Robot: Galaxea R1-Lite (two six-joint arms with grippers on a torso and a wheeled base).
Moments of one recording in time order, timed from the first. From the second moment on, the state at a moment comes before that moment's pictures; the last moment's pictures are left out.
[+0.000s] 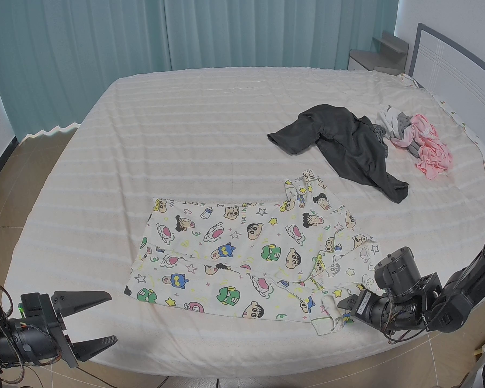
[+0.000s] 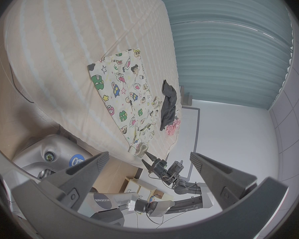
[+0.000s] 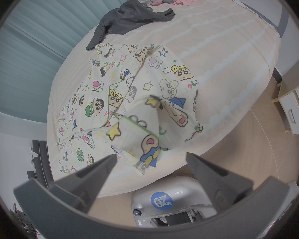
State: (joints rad) left arm -0.13 1.03 -0.05 -0.61 -0.62 -1.30; right arm 0.56 1.87 -0.45 -0.46 -0.20 1.04
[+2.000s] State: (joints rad) left arm -0.09 1.07 -0.06 -0.61 -0.62 -1.30; right arm 0.61 1.97 -0.68 -0.28 -0.35 0.90
